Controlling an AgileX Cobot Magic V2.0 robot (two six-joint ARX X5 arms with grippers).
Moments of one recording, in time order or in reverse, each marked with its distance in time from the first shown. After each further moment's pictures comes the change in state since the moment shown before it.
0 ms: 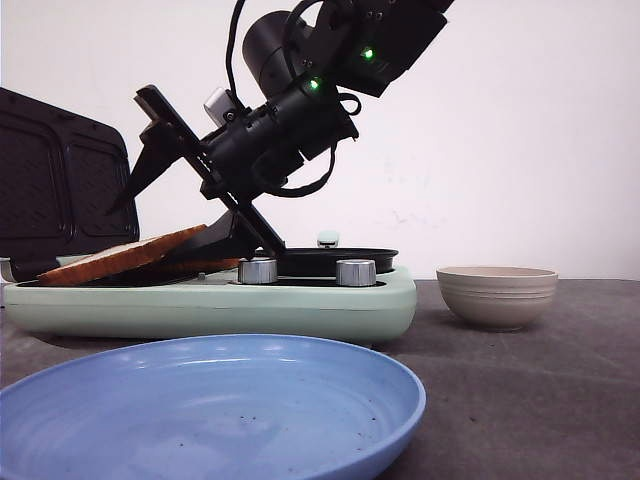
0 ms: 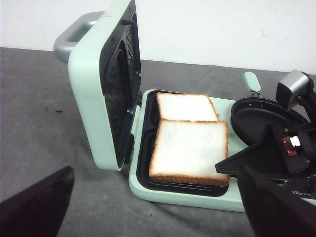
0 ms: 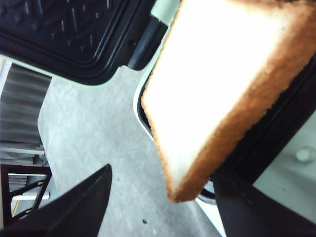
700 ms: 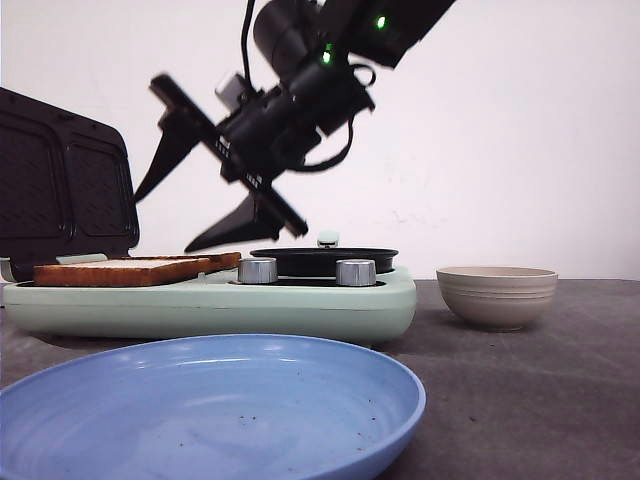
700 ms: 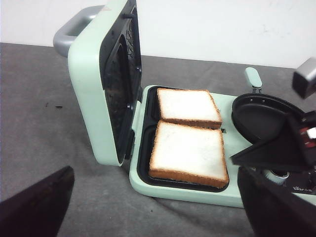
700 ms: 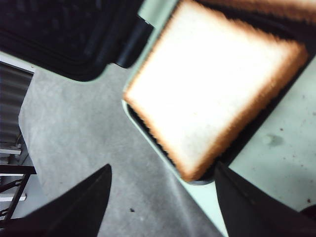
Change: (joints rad) left arm 0.000 0.000 0.000 -0.014 0.000 0.000; right arm -0.021 -0.087 -0.002 -0.113 0.059 -0.081
